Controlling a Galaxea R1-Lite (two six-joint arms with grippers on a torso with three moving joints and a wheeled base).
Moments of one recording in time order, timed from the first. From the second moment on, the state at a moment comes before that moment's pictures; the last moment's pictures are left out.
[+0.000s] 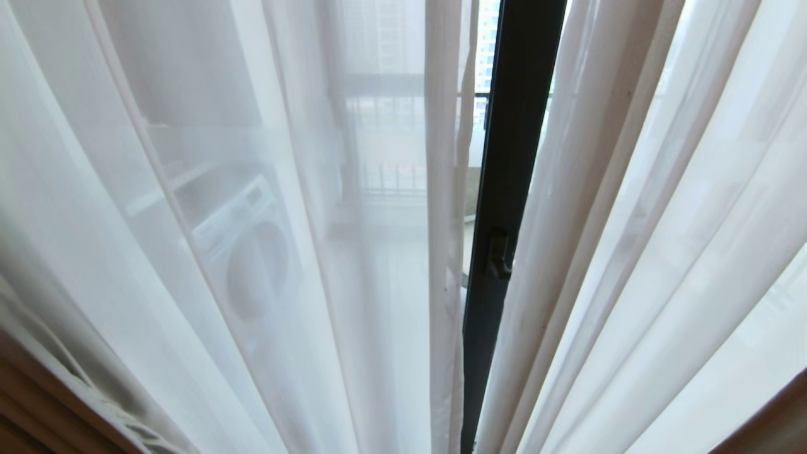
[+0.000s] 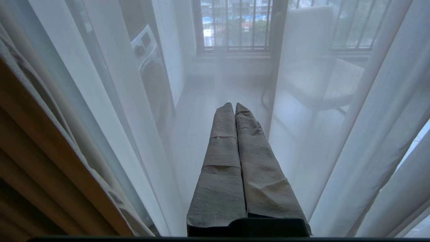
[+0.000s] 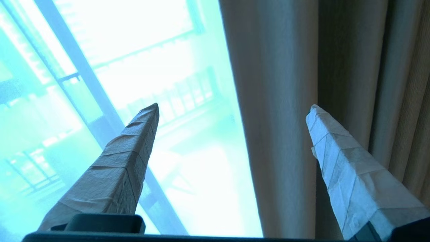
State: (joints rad) left arm 0.01 0.00 0.00 -0.03 0.00 0.04; right arm -1.05 0.91 -0.27 -0.85 0.35 0.35
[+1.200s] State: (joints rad) left arm 0.01 0.00 0.00 -0.03 0.00 0.04; right arm -0.32 0.31 -0.21 -0.22 -0.18 0.14
